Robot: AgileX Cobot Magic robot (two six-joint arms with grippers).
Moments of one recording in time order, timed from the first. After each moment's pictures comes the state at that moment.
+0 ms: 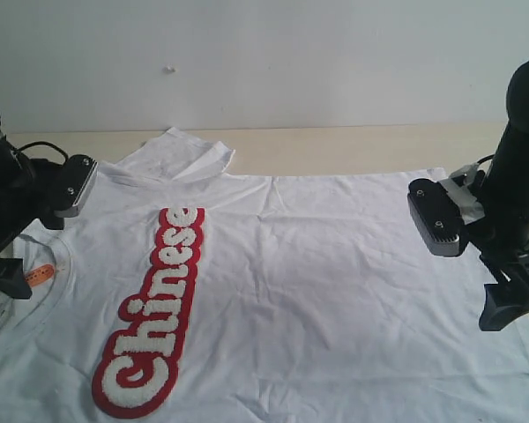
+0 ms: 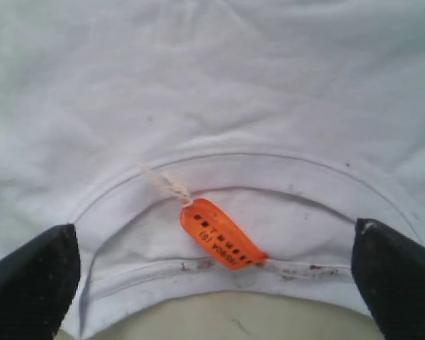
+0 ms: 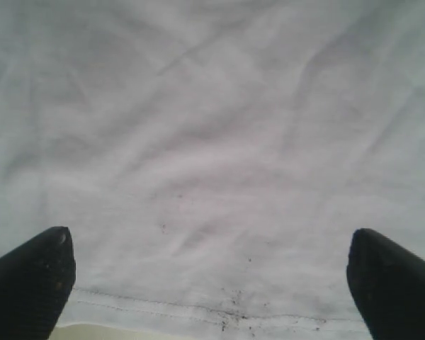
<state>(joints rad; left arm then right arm) -0.16 1.94 -1.27 -0.03 0.93 1.51 0.00 1.85 -1.11 0.07 0.96 -1.49</state>
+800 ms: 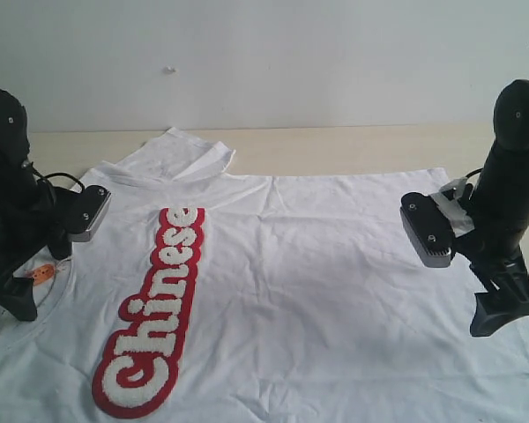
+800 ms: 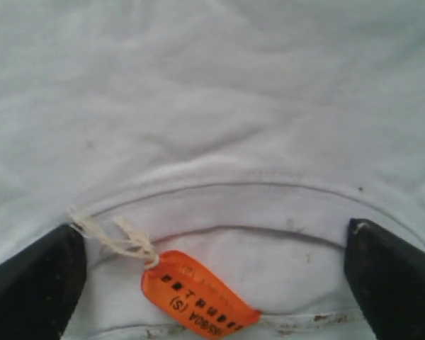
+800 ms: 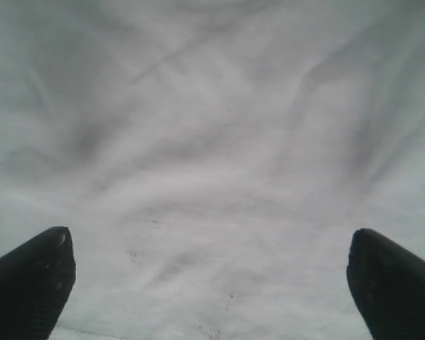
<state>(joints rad) -0.16 2.09 -1.32 -0.01 0.97 1.52 0.00 1.92 -1.11 0.09 0.90 -1.55</state>
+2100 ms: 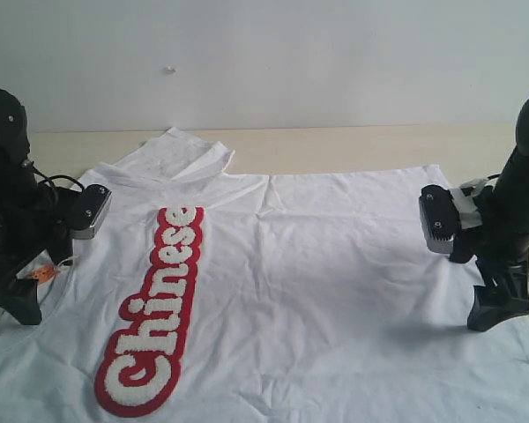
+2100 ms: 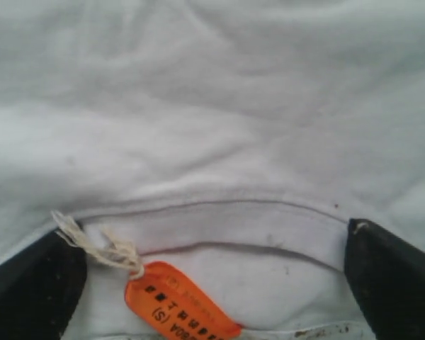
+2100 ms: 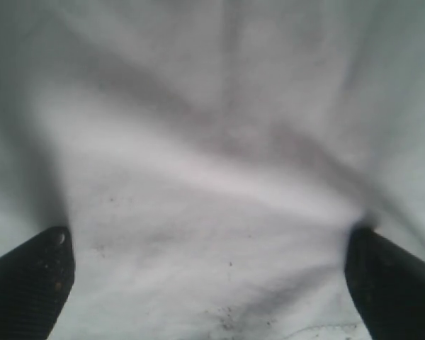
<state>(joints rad) -0.16 2.10 -1.34 -0.05 1.02 1.49 -0.09 2.01 -1.13 0.15 0.82 -1.46</state>
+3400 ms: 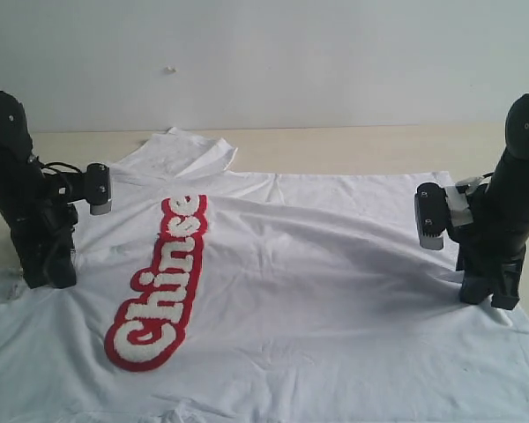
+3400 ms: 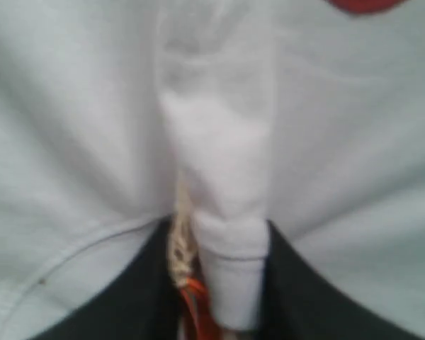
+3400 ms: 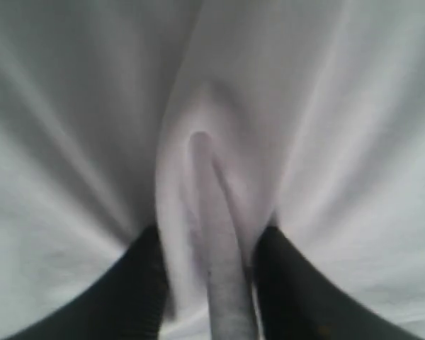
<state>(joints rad) -0.14 2.14 -1.34 -0.12 0.90 1.24 -0.08 2.02 -1.13 0.06 0.80 -1.30</state>
